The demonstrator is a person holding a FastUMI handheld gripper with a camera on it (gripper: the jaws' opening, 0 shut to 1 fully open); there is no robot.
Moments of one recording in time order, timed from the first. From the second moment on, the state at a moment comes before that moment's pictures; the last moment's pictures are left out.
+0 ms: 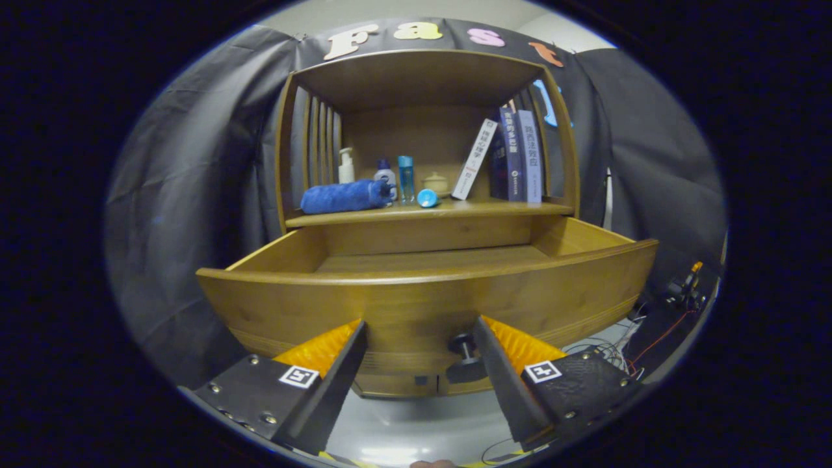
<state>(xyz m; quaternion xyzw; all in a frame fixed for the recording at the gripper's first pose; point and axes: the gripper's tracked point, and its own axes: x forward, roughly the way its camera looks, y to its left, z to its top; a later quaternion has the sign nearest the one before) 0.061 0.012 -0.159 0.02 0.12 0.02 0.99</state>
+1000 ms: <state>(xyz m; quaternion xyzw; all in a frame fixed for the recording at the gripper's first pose) 0.130 0.011 -0.171 0.01 0.15 0.00 0.99</state>
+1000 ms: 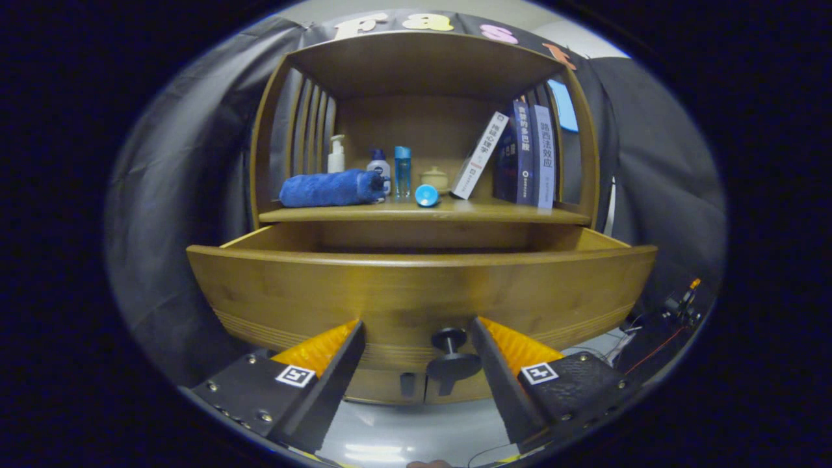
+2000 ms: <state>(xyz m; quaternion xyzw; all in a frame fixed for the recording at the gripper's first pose) 0.193 0.011 -0.178 0.01 0.18 0.00 0.98</state>
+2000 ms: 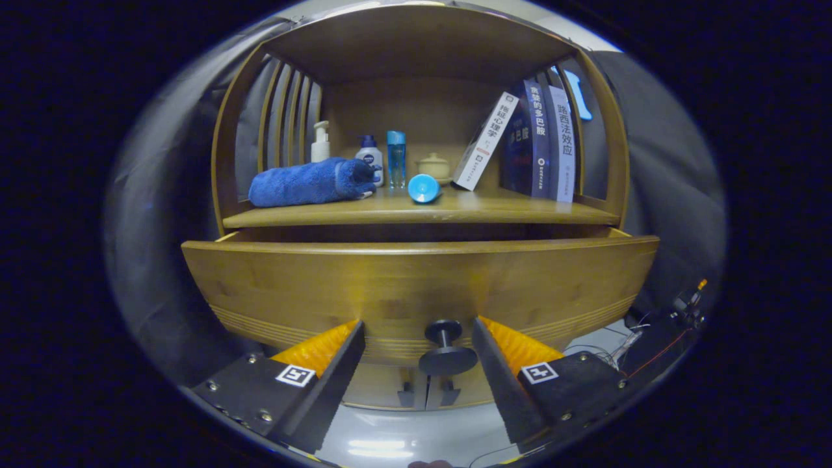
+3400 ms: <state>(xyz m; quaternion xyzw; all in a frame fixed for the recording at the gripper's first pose) 0.196 0.036 -0.107 0.00 0.16 0.01 0.99</state>
